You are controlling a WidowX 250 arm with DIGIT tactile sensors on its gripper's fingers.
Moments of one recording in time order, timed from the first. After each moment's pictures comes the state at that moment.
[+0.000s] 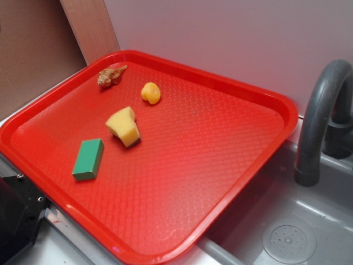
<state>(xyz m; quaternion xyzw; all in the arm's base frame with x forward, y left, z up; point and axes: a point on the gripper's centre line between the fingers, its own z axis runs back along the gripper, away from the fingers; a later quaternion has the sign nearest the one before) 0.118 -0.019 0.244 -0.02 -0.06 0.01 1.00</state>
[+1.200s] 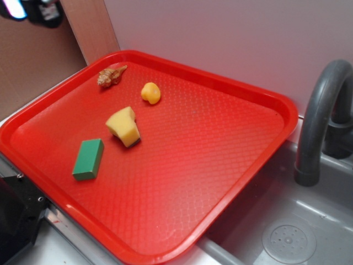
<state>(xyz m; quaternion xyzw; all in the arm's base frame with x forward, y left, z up) 0.188 0.027 0.212 -0.02 -0.03 0.10 0.99</state>
